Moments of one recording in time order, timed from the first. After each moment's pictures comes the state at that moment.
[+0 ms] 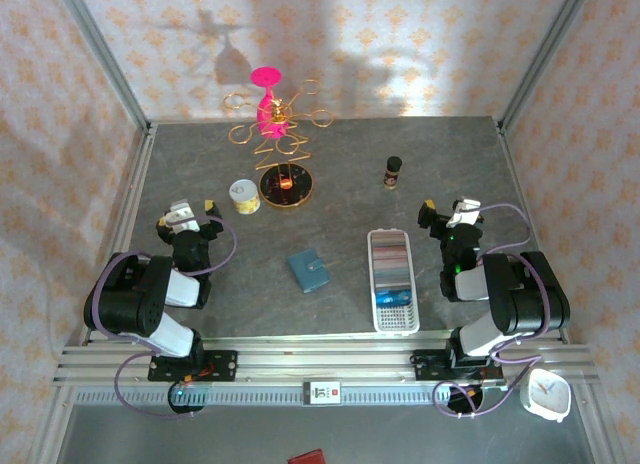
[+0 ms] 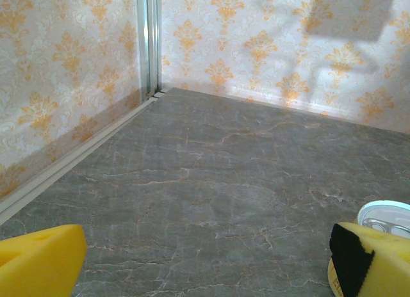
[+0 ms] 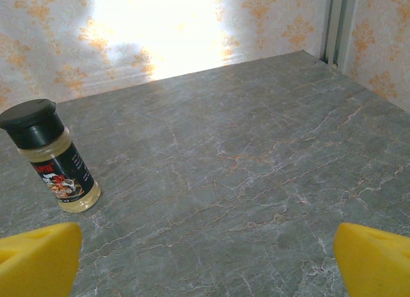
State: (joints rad) left arm -0.01 1.53 0.18 1.24 -0.41 -0.14; right arm 0.04 1.52 0.22 1.11 0.15 0.17
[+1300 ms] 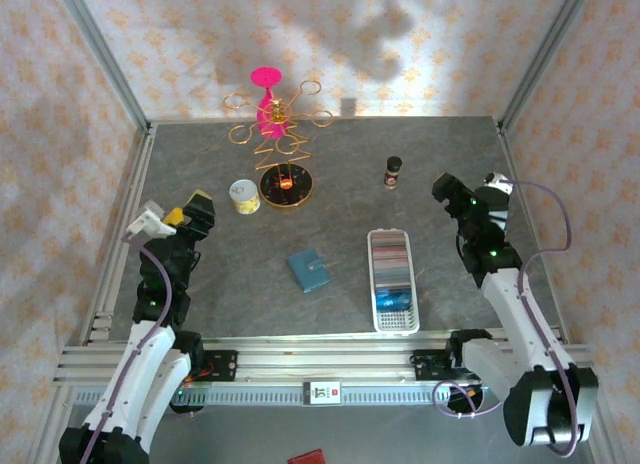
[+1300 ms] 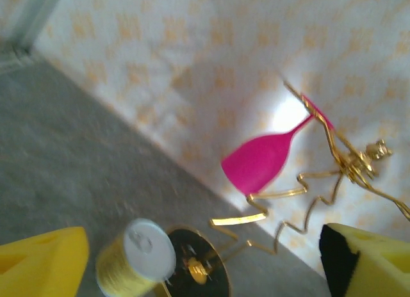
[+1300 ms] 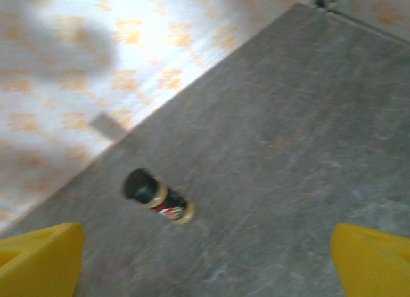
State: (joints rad) left arm -0.03 0.59 0.33 0.21 -0.10 -0.78; right arm 0.05 0.91 0.67 -0.13 0.07 0.64
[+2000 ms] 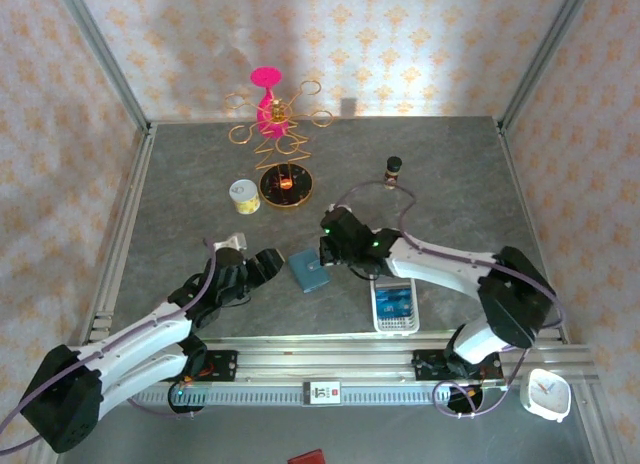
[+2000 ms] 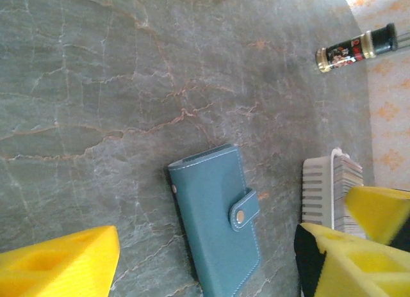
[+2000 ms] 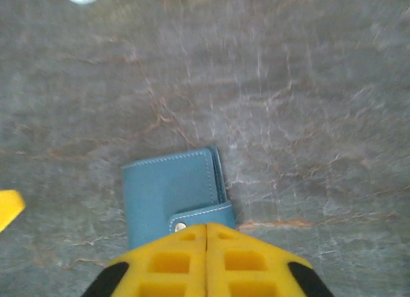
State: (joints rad) left arm -0.57 0.86 0.25 0.01 0.00 -1.07; right arm 0.90 1.54 0.96 -0.32 0.10 0.67
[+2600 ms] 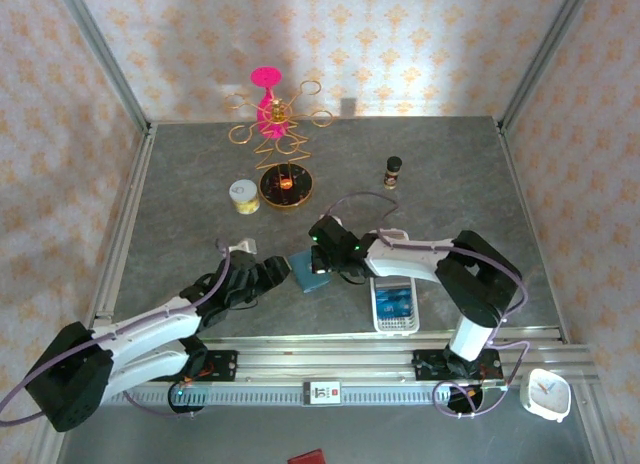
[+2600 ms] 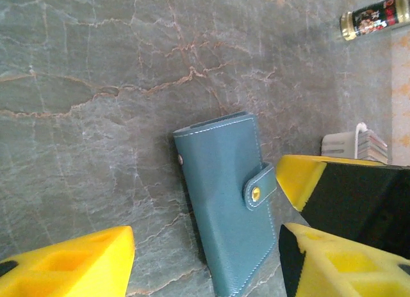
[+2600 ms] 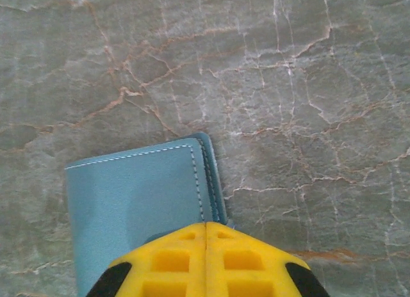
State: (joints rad) left arm -0.64 0.98 0.25 0.08 0.00 -1.12; right arm 0.91 1.73 0.96 -0.21 0.07 0.70
